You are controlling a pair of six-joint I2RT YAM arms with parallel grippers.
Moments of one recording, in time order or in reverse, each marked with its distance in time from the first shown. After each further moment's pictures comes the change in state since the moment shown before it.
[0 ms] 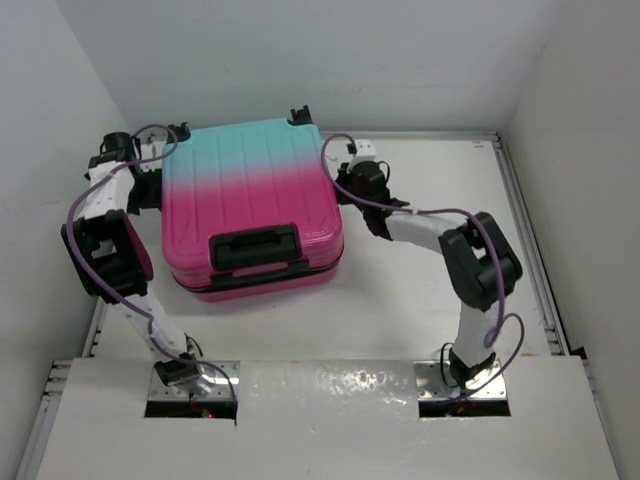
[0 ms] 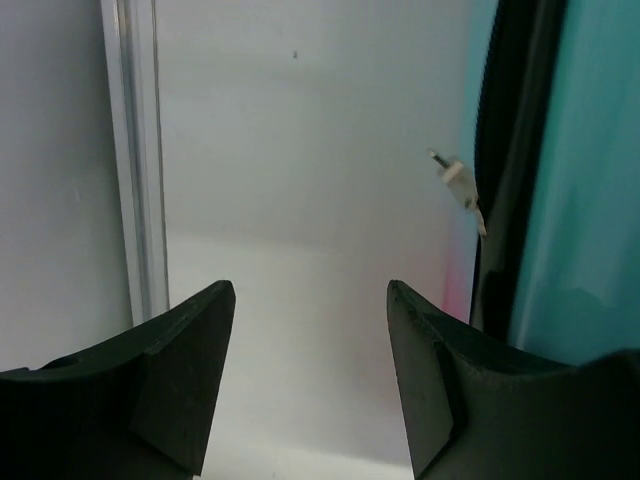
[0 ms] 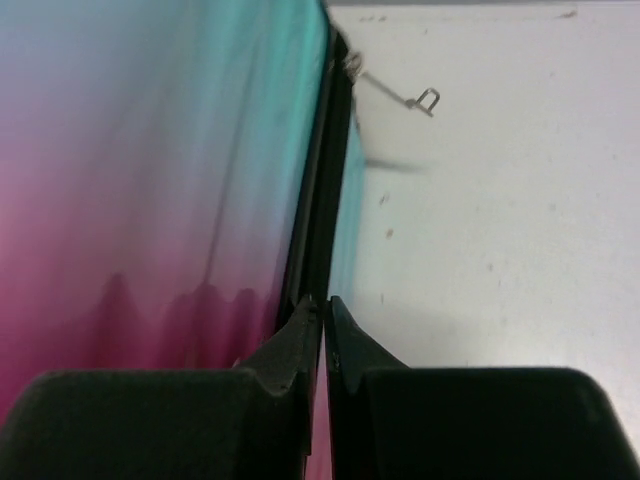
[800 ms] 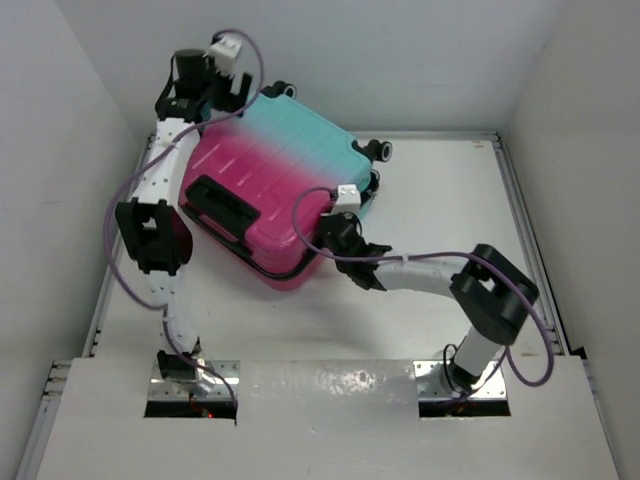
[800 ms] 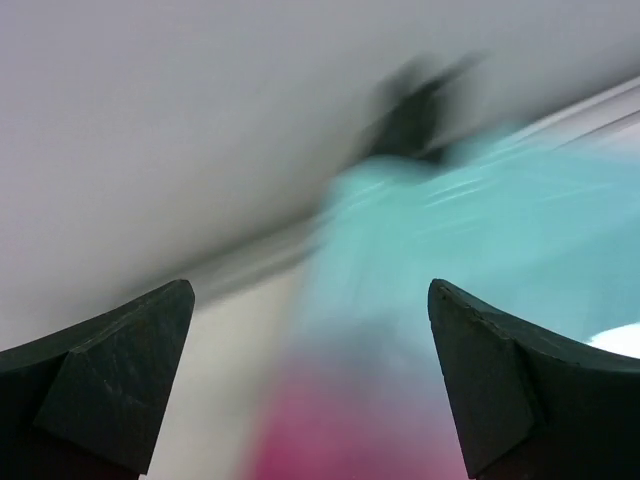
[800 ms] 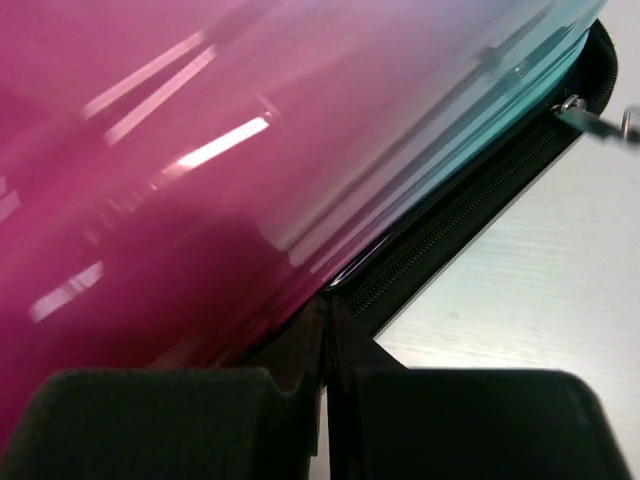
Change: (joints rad) left arm -0.386 0.299 0.674 0.363 0.077 0.136; right arm 0.370 -0.272 -0.309 -0.075 0.574 0.060
